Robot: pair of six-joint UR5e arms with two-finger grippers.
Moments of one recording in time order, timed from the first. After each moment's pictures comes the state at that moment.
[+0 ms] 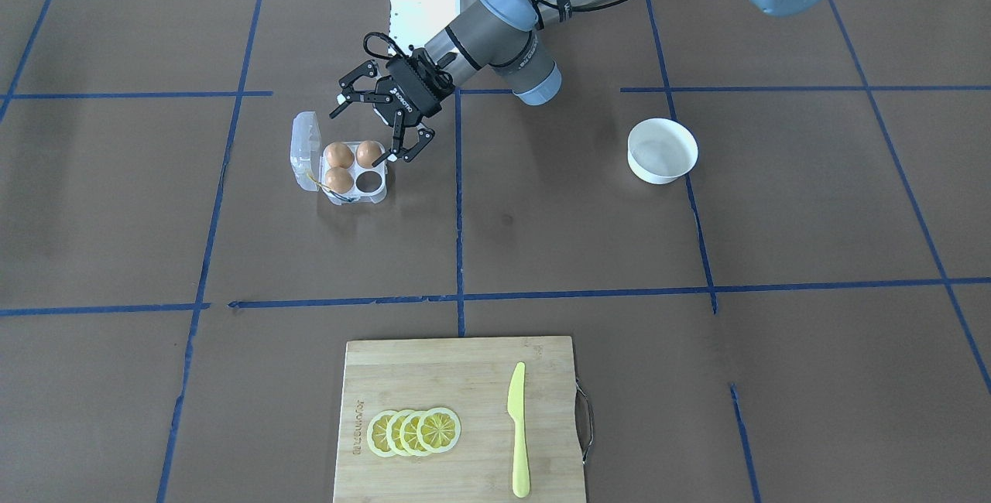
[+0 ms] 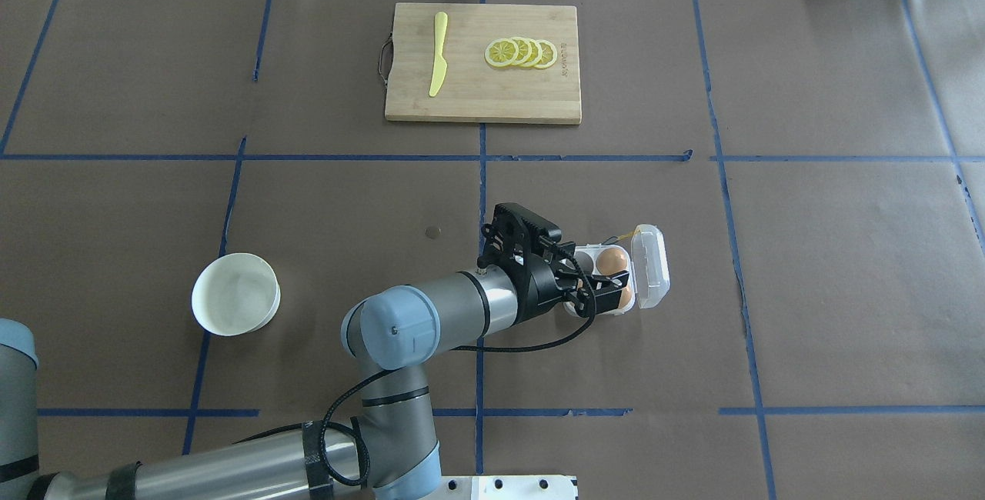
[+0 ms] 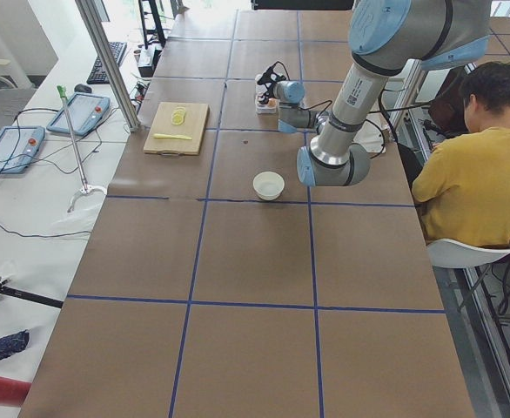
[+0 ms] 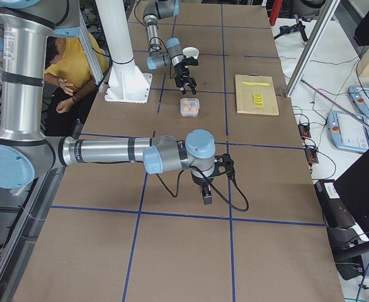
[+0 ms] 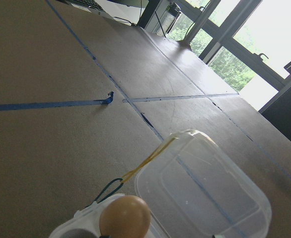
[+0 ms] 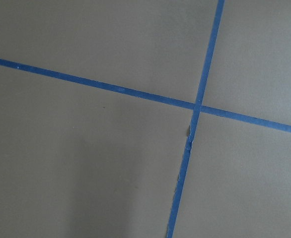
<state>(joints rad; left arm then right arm) -0.29 -2.39 -1.27 -2.81 -1.46 -0.91 1.50 -1.71 1.77 -1.41 2.35 -0.01</state>
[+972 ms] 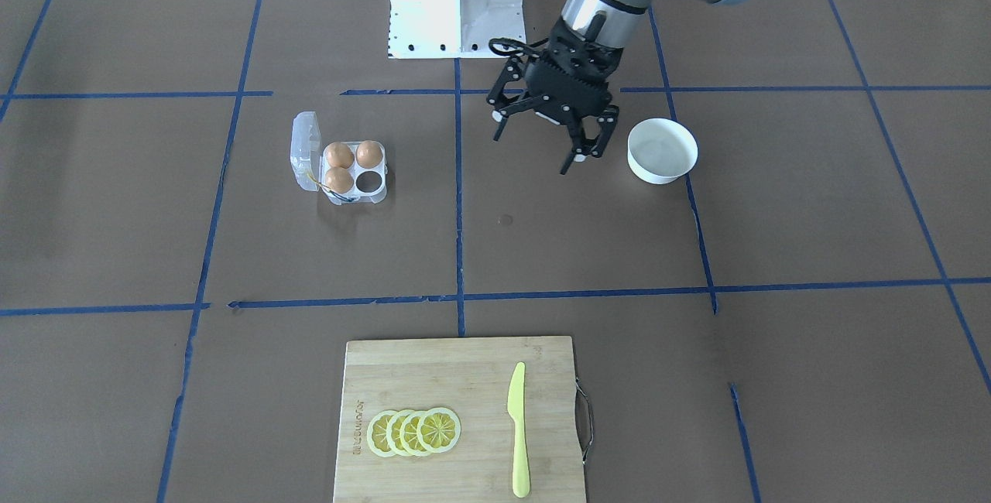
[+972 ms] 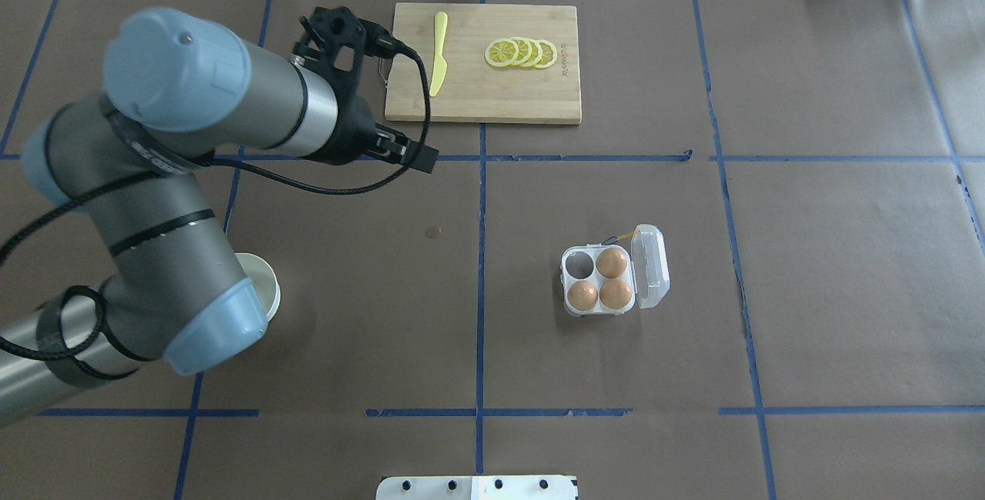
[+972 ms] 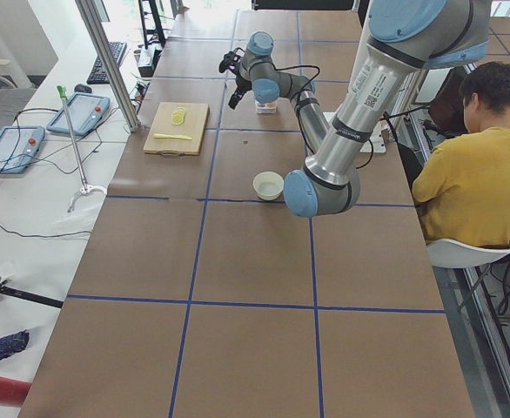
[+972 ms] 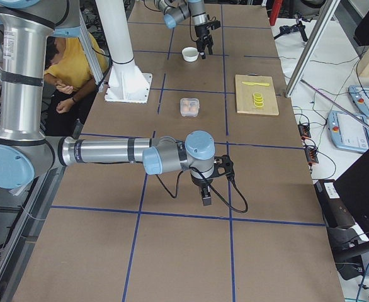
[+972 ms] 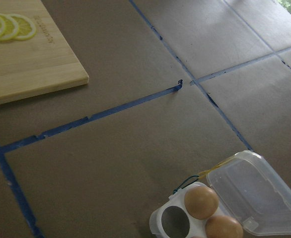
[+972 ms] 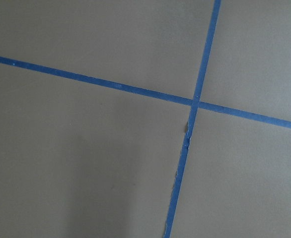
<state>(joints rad) -0.72 -2.16 -1.95 -1.69 -1.87 -0.74 1.50 -1.72 1.77 -1.41 2.34 -0.01</state>
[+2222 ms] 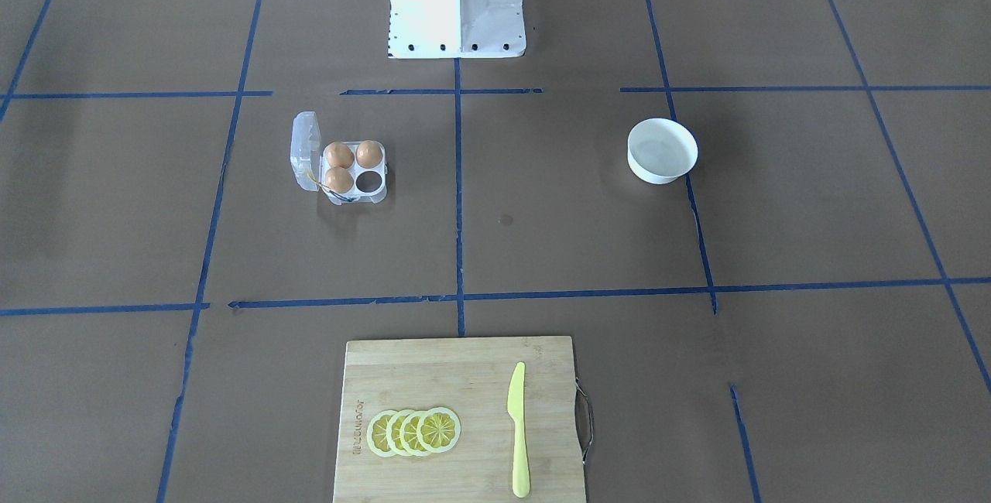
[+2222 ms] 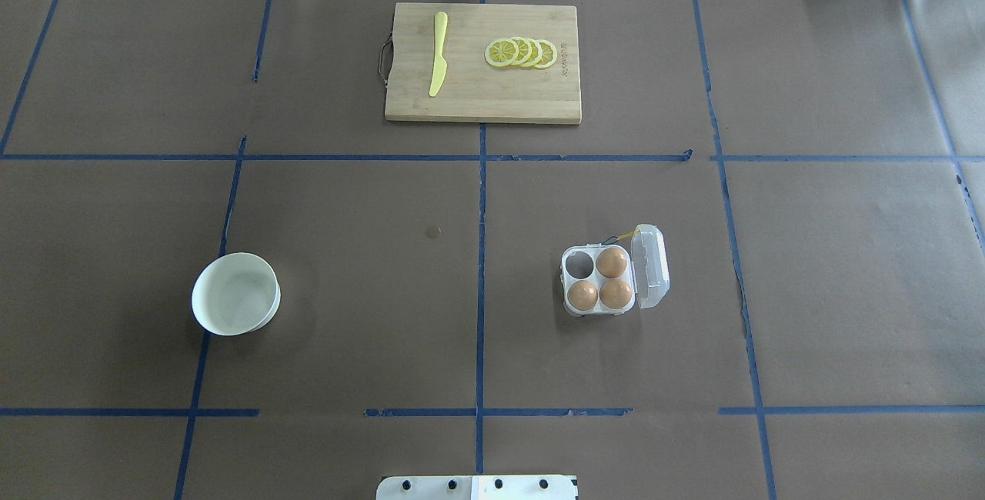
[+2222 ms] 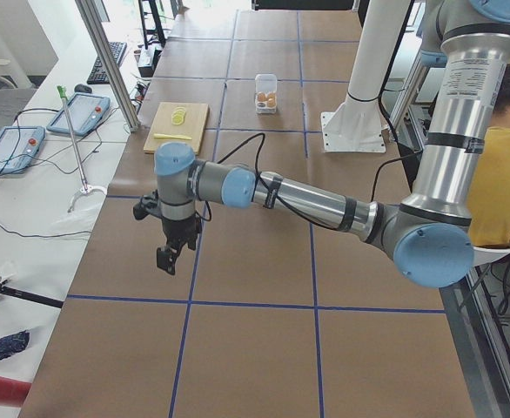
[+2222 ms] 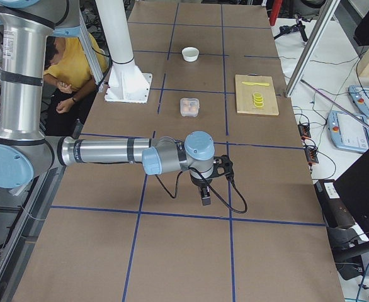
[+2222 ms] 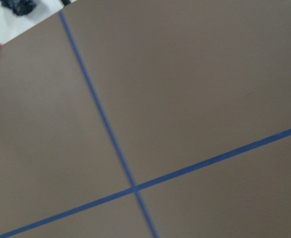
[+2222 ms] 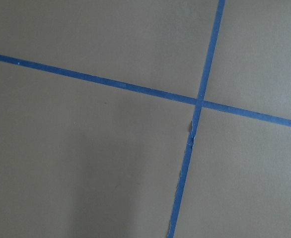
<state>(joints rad) -1.56 -1.66 -1.62 -1.49 -2.16 0.28 1.50 -1.72 1.78 -1.40 2.36 -0.01</state>
